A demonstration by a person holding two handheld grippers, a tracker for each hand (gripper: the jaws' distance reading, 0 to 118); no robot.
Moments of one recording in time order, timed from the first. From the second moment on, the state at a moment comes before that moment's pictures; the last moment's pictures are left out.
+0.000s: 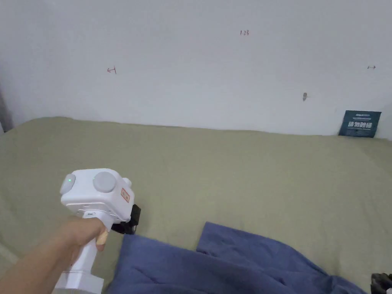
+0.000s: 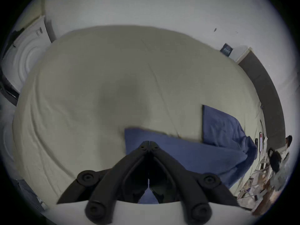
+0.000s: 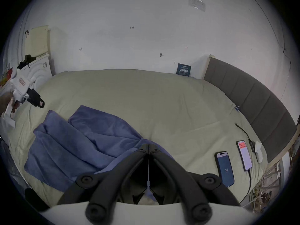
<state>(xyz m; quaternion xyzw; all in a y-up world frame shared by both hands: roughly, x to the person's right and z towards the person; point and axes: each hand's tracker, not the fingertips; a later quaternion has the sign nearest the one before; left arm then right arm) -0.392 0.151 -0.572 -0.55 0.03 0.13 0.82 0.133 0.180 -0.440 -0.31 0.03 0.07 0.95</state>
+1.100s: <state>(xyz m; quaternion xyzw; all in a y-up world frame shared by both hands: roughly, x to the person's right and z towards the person) -0.387 0.129 -0.575 -0.57 0.02 0.13 0.81 0.145 0.131 -0.474 -0.42 0.05 0.01 0.91</state>
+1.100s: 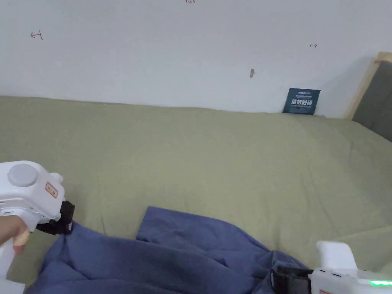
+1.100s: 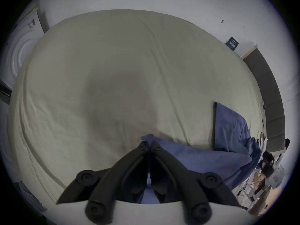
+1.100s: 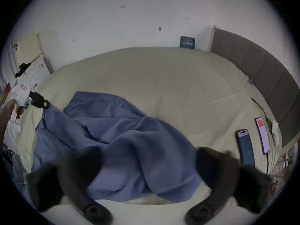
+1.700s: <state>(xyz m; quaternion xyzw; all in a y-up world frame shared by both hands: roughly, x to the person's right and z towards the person) -0.392 0.170 -0.544 -0.50 -0.01 0.13 0.86 0.124 0.149 -0.475 -0.39 0.07 0.00 0.92</state>
